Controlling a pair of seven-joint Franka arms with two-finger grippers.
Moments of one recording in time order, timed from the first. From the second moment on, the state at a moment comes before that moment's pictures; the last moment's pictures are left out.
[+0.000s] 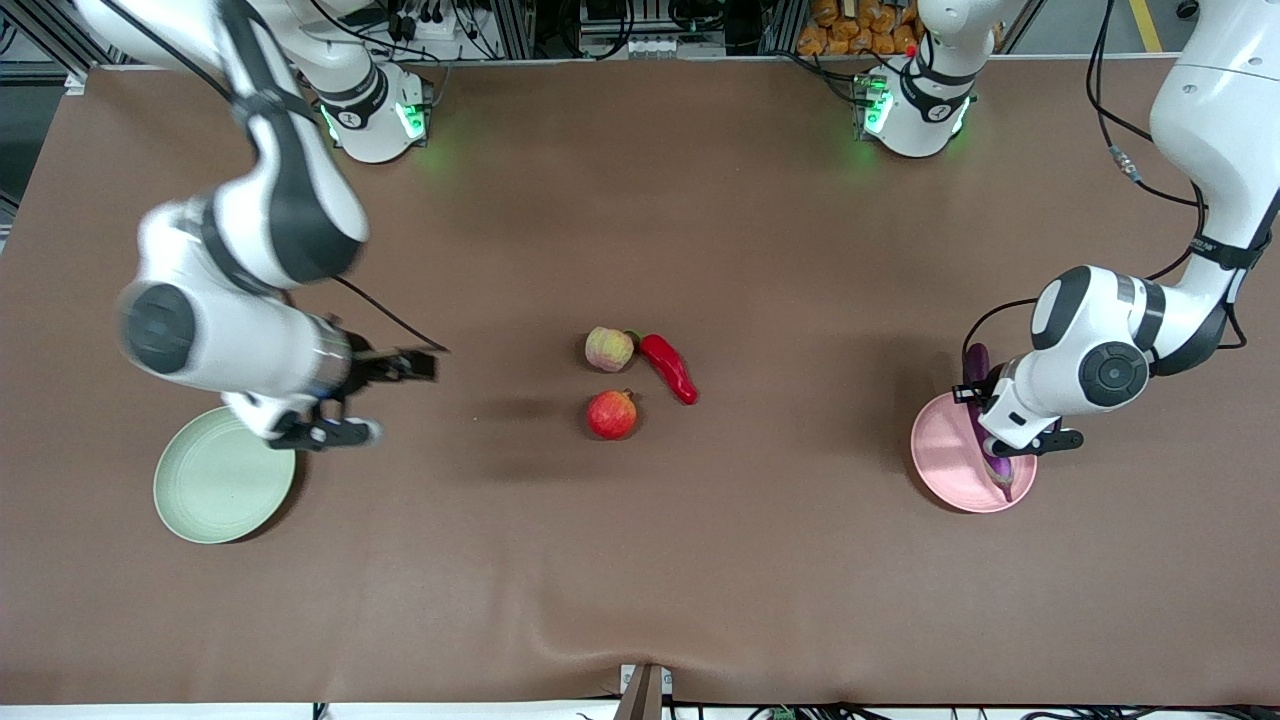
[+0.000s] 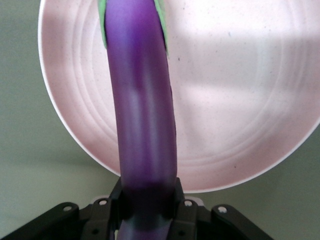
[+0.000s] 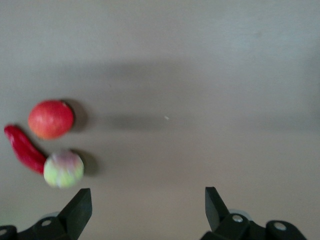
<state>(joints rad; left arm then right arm) 0.58 0.62 -0.65 -1.91 0.50 2.12 -0.46 0.31 0.45 -0.02 -1.50 0.21 1.81 0.27</state>
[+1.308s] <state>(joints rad) 0.58 0.52 -0.88 -1.64 0.46 1.82 -0.55 0.70 0.65 -0.01 -1.62 0.21 2.17 0.77</state>
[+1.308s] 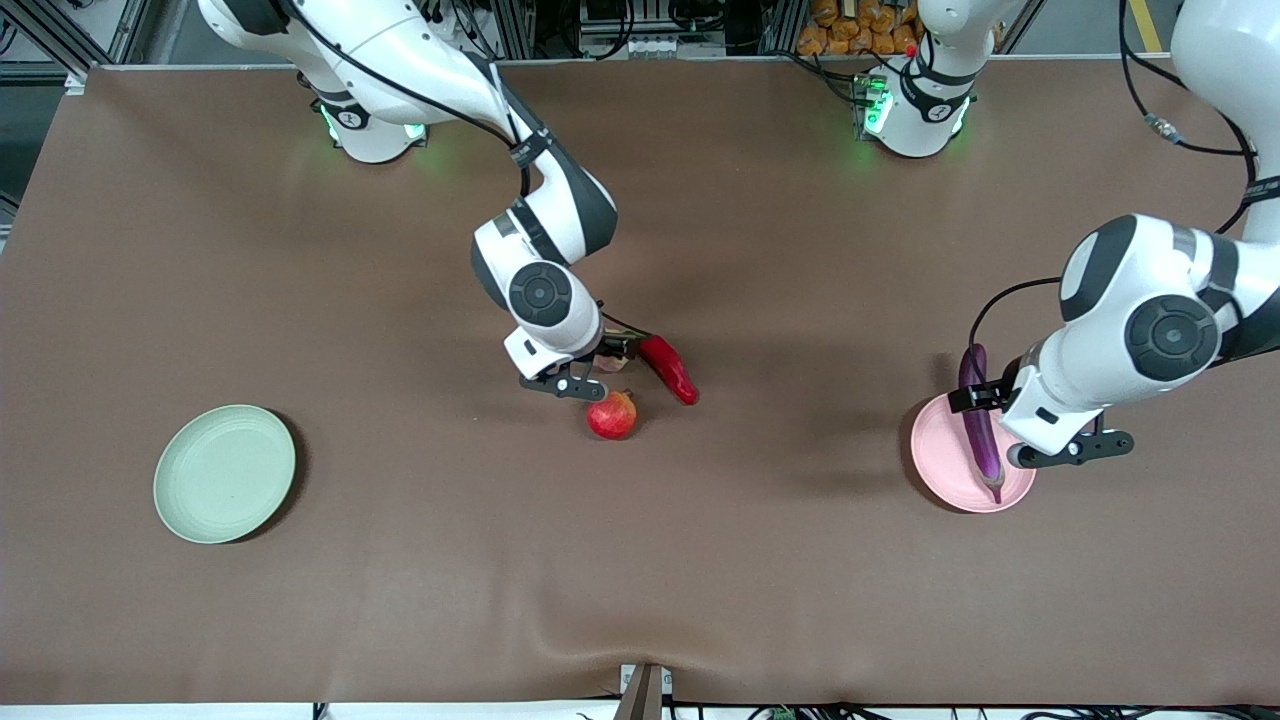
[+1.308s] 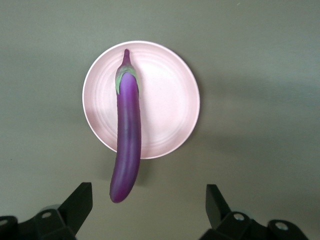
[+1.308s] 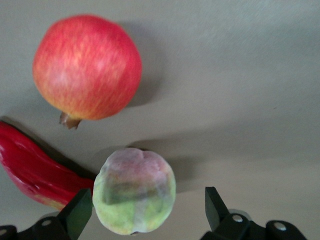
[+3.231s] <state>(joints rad) -0.37 0.75 -0.47 -1.50 0.40 2.13 -1.56 -0.07 0.47 -0.06 -1.54 0.12 1.65 -0.19</state>
